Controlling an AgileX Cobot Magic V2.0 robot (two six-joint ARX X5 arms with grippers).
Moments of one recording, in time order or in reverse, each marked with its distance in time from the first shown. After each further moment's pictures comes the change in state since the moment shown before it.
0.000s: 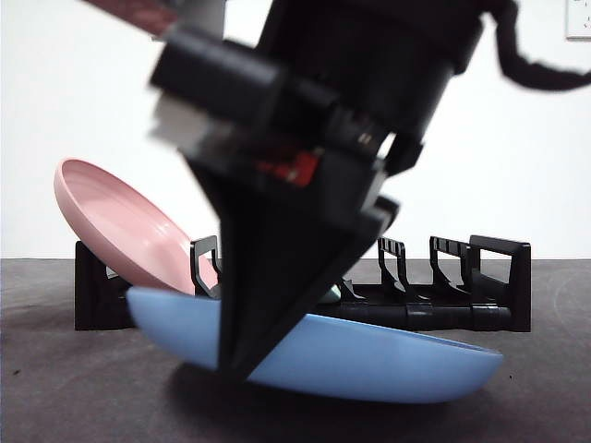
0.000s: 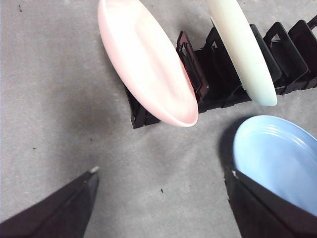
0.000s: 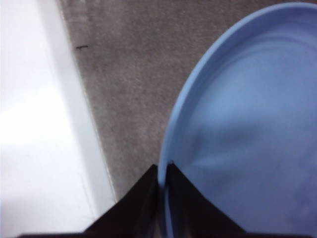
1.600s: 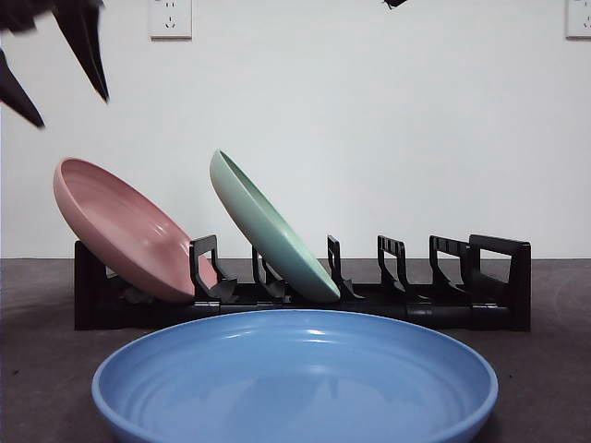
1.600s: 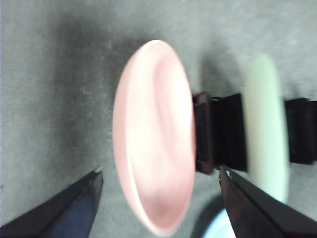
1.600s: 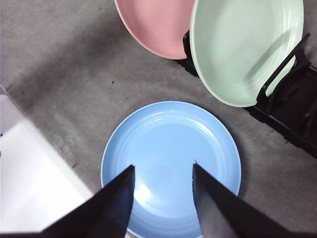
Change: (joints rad) left arm -0.008 0.725 0.554 -0.079 -0.007 -0.261; right arm -0.256 -0.385 0.265 -0.340 -0.008 0.336
